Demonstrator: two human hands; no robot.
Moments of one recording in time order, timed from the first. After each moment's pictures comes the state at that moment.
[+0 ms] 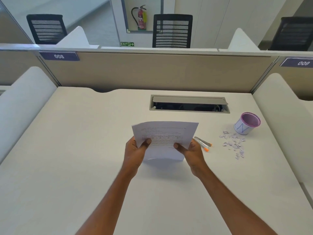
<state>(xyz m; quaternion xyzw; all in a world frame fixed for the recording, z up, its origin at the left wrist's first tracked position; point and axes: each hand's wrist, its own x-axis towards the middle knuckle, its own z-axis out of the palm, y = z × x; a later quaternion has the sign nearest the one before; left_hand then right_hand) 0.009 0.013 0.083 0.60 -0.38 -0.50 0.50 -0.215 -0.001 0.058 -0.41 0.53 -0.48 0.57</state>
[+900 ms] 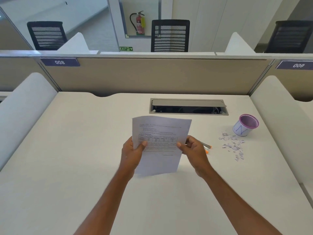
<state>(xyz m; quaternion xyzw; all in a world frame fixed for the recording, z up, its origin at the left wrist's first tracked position) 0.024 0.010 0.091 0.62 -0.38 -0.49 0.47 -0.220 0.000 0.081 -0.43 0.55 -0.46 0.56</state>
